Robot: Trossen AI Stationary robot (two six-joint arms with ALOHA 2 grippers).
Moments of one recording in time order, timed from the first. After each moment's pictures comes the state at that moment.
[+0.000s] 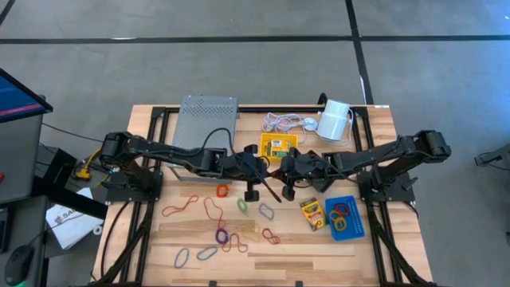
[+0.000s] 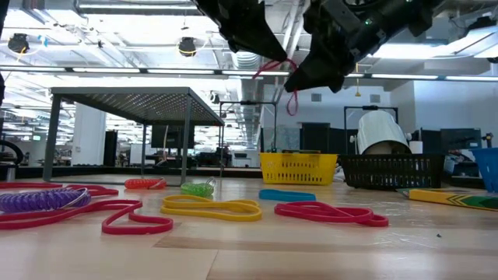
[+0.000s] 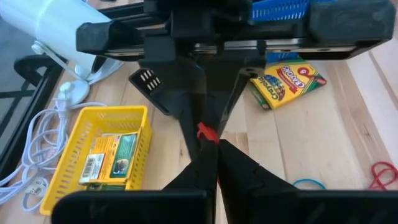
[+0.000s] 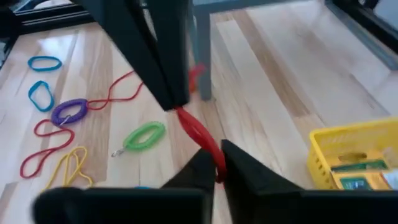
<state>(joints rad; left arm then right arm) -0.10 1.68 1.30 -0.27 -0.24 0.07 0.10 1.41 0.80 0.03 0.19 0.22</state>
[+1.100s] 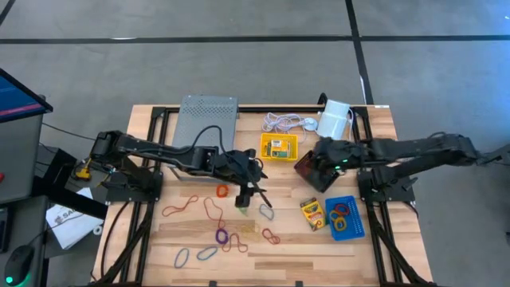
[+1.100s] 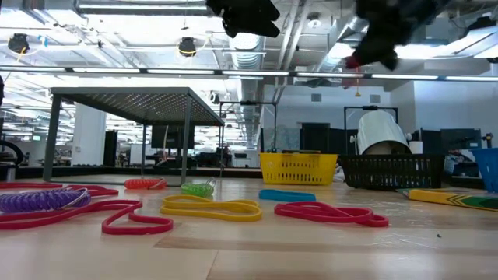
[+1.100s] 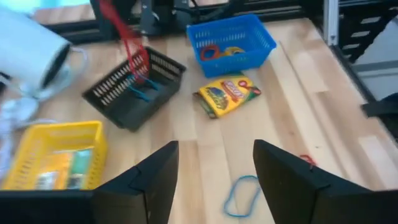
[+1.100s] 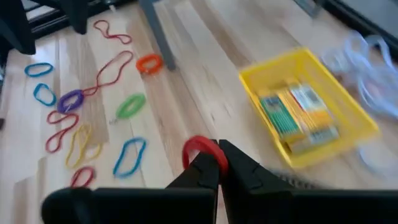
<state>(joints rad) -0.11 1.59 1.29 -0.30 -0.06 0.05 0.06 0.96 0.81 -0.54 0.23 0.44</state>
